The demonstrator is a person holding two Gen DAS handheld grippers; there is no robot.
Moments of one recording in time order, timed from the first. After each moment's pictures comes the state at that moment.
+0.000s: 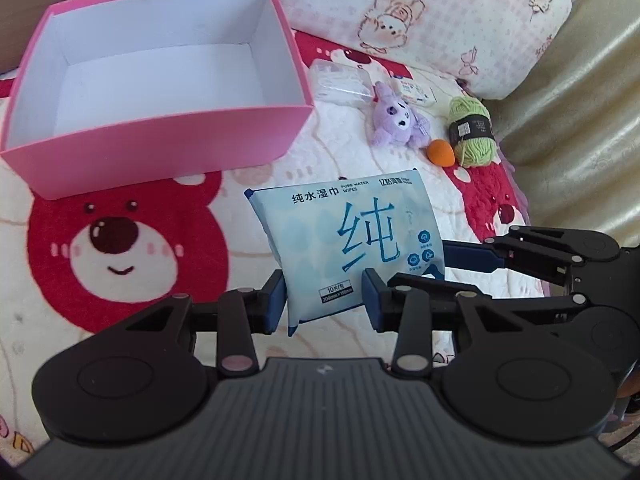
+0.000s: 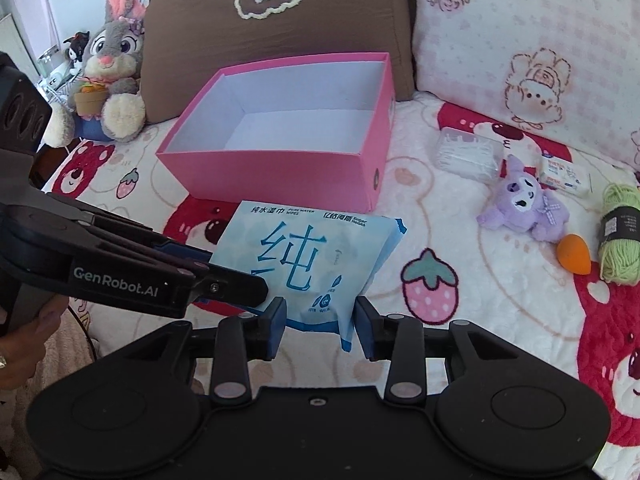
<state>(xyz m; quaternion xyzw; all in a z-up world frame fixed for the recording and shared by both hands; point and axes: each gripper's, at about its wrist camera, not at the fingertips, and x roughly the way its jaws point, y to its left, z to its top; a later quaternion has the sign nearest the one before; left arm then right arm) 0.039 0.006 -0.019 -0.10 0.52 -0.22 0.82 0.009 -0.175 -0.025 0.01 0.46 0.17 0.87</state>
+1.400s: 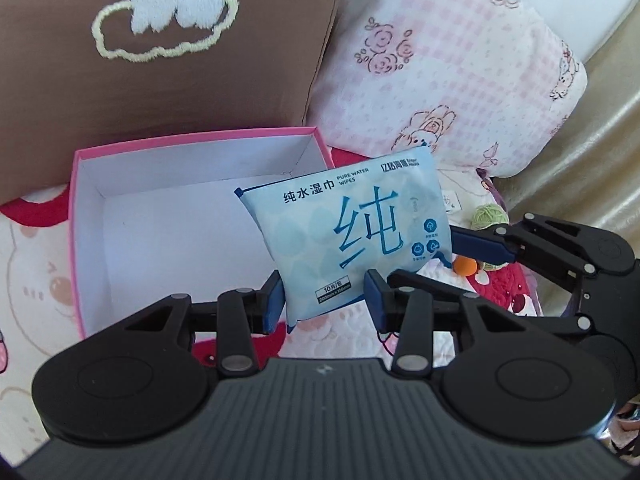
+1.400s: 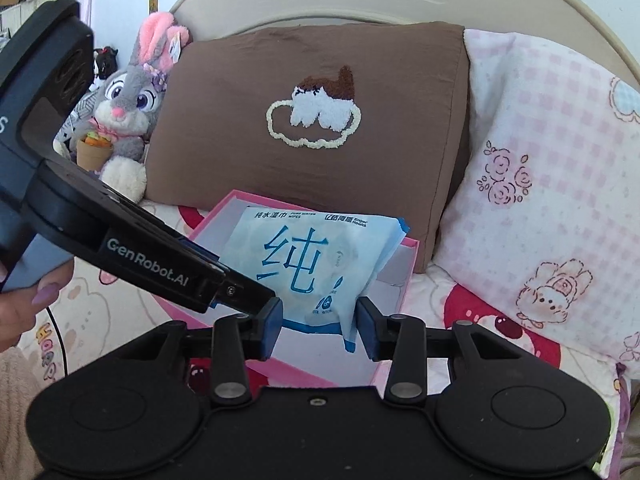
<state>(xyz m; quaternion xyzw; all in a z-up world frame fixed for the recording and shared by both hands) 0.171 0.061 0.051 -0.09 0.48 -0.21 0.85 0.124 -0.115 0.045 -0.10 0.36 0.17 0.91</state>
